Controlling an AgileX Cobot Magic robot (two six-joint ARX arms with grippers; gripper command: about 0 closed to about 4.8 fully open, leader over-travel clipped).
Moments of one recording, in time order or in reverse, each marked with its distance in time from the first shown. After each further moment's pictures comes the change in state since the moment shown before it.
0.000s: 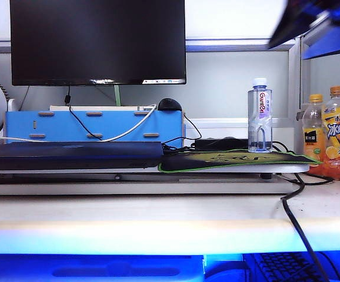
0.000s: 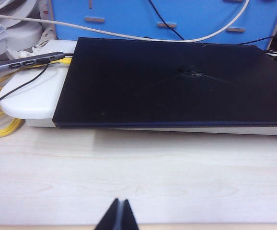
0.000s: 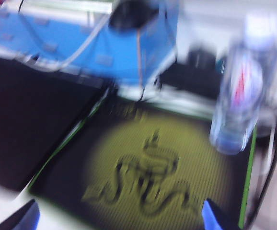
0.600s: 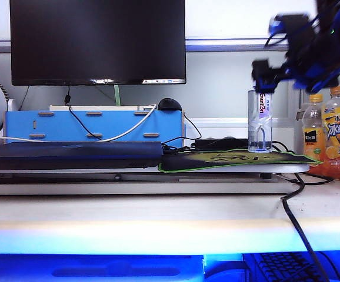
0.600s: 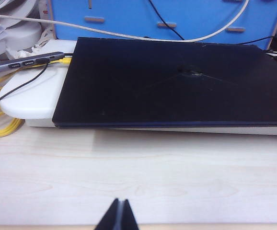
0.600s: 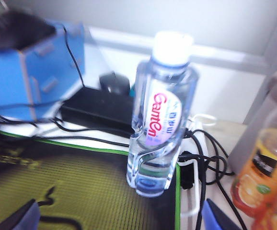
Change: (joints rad) left arm 0.000 0.000 0.000 0.000 0.000 0.000; right arm 0.039 0.454 0.058 0.546 0.357 -0.056
